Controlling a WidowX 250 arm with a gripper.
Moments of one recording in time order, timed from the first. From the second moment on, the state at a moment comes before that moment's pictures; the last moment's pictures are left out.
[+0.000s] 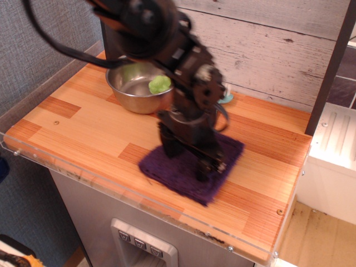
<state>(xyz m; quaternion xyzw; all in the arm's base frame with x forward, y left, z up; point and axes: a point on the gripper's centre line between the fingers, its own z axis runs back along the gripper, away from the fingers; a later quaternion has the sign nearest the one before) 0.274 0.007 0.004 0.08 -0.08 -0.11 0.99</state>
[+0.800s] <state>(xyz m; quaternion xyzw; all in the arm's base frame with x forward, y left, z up) 0.207 0.147 0.016 0.07 -0.01 -0.05 1.00</state>
